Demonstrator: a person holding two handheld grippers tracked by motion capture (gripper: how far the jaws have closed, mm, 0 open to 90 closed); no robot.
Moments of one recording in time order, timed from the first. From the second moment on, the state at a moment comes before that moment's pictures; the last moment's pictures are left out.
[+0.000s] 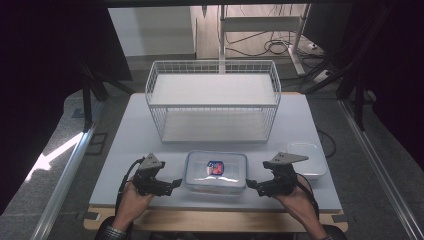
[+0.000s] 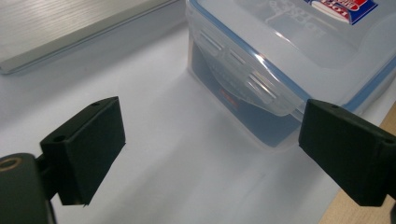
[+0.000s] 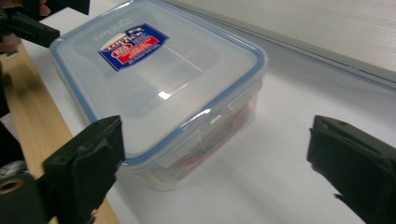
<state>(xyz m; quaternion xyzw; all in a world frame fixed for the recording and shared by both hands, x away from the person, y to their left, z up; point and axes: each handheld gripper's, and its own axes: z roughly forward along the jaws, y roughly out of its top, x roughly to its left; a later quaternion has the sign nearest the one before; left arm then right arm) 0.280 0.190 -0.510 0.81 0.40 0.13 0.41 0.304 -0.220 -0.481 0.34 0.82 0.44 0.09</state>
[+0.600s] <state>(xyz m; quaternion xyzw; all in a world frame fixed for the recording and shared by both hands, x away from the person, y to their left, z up) 0.313 0.179 -0.497 0.81 0.38 0.06 0.44 0.325 -0.205 -0.481 0.36 0.83 0.41 0.03</state>
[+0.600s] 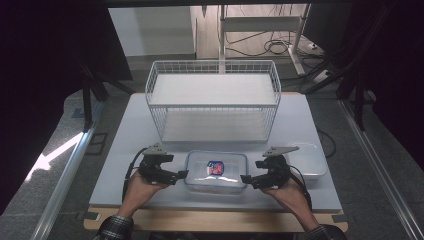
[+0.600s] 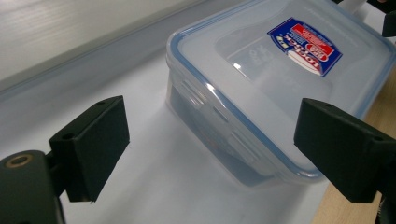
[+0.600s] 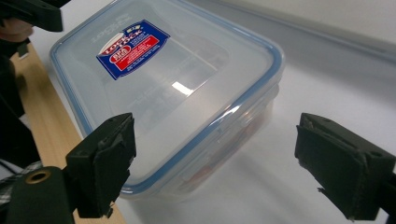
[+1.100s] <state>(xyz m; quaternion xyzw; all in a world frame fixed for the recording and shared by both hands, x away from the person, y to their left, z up) 0.339 0.165 -0.523 0.80 0.36 -0.13 0.45 0.348 -0.197 -0.501 0.39 0.81 0.42 -0.11</state>
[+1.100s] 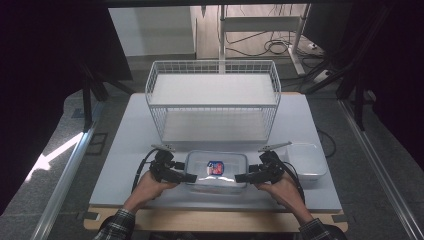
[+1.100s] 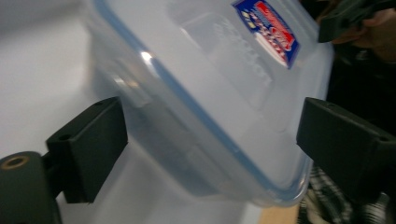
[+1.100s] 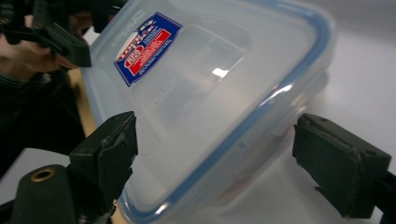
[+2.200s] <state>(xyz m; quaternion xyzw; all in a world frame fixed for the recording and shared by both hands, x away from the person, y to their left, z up) 0.317 0.189 -0.518 0.73 0.44 -0.17 0.50 0.347 -0.222 -0.494 0.46 0.74 0.44 -0.20</state>
